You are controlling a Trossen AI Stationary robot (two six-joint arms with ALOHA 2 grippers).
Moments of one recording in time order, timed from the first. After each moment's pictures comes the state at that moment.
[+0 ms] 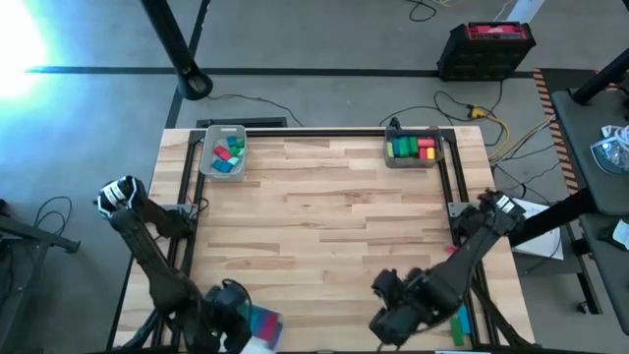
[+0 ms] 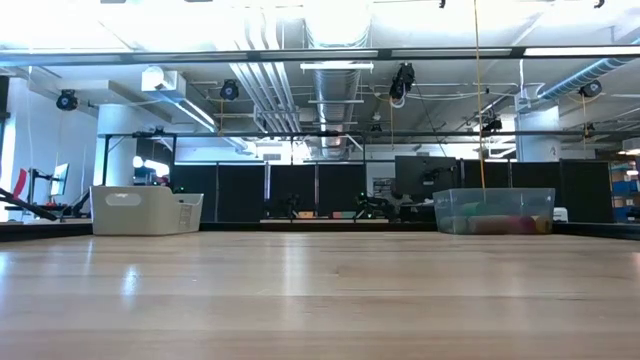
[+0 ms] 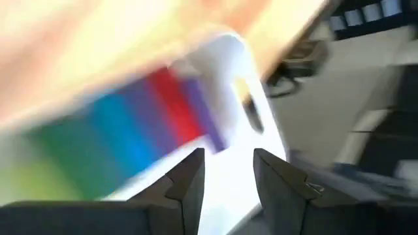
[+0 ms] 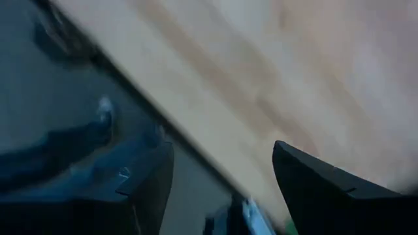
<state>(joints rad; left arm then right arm) -0.99 1.59 1.16 -0.58 -0.34 -1.80 0.73 1.88 1.81 -1.31 0.05 1.47</state>
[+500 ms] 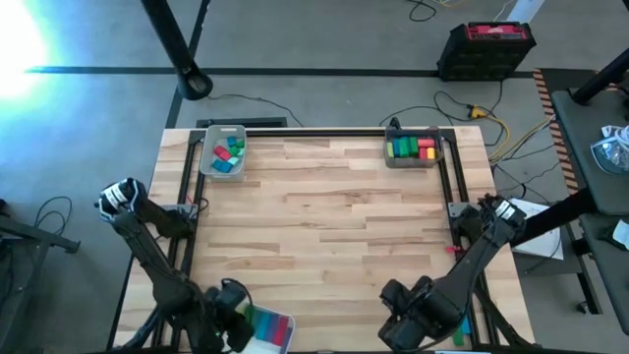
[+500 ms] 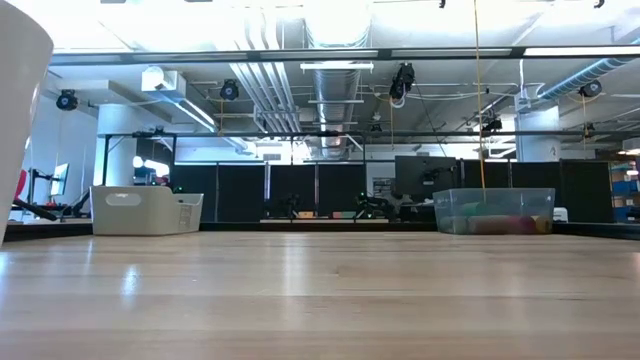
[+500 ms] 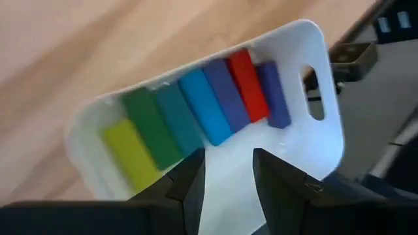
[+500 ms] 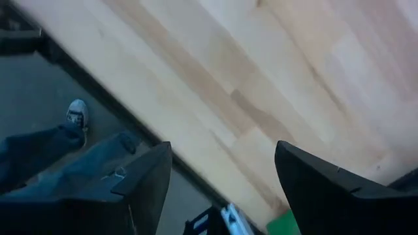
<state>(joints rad) -0.98 1.61 1.23 -0.78 -0.30 -1.86 0.80 1.90 1.74 -1.31 -0.03 1.58</state>
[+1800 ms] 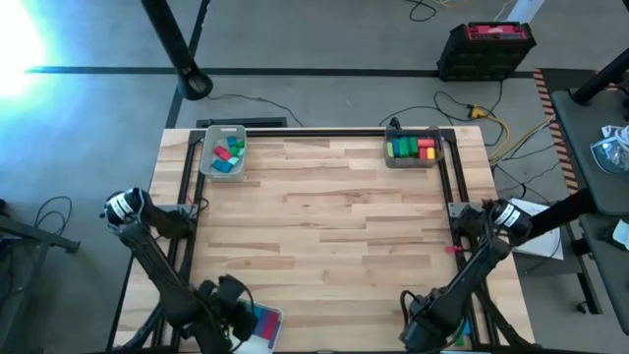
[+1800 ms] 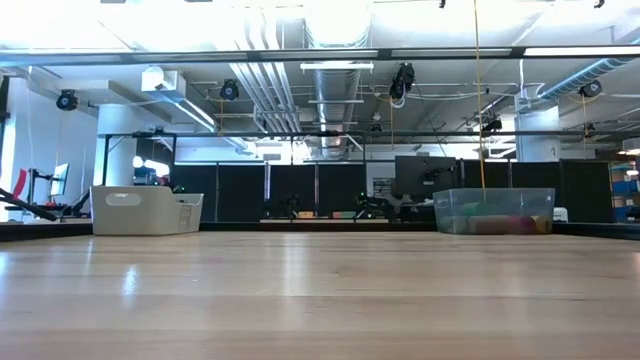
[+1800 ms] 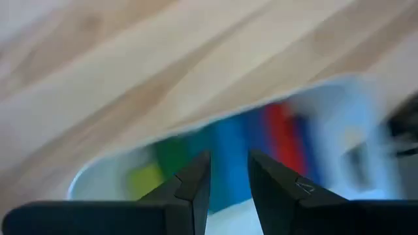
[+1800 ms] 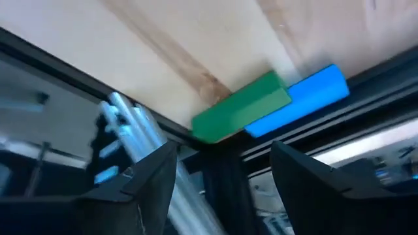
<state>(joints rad) -0.98 1.70 1.29 -0.99 -0.38 -1.97 0.90 1.89 1.30 -1.07 -0.61 1.63</state>
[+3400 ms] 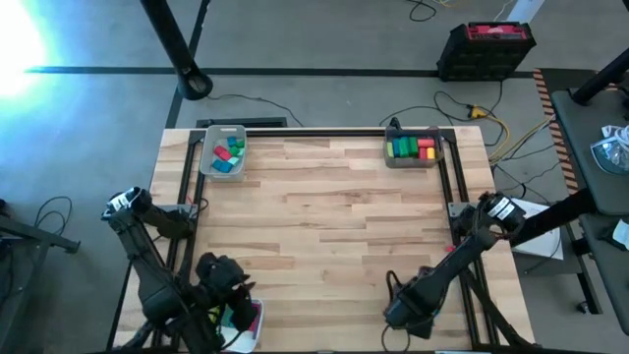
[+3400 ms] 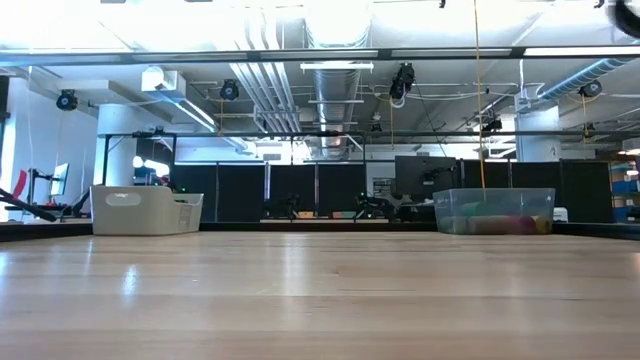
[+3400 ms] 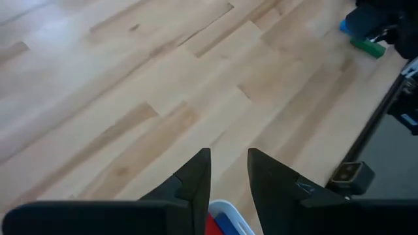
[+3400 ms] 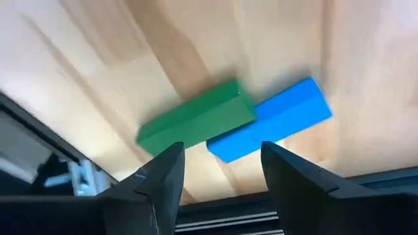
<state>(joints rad) -0.94 1.72 1.75 -1.48 -0.69 -1.75 0.78 1.88 1.16 -1.02 -0.49 1.08</state>
